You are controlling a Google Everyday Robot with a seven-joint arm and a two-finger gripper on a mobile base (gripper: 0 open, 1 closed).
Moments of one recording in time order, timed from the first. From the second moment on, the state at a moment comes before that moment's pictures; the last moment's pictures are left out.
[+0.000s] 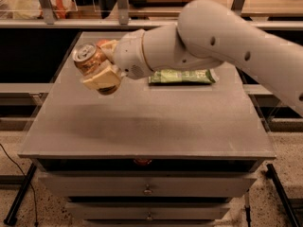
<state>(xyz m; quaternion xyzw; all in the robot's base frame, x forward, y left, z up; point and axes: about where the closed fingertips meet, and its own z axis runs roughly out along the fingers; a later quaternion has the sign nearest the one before) 0.534 0.122 0.952 -0.60 0.57 0.28 0.49</state>
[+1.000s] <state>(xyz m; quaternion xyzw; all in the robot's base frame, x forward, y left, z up) 0.522 0.125 0.880 -0.72 0.65 0.14 0.20</state>
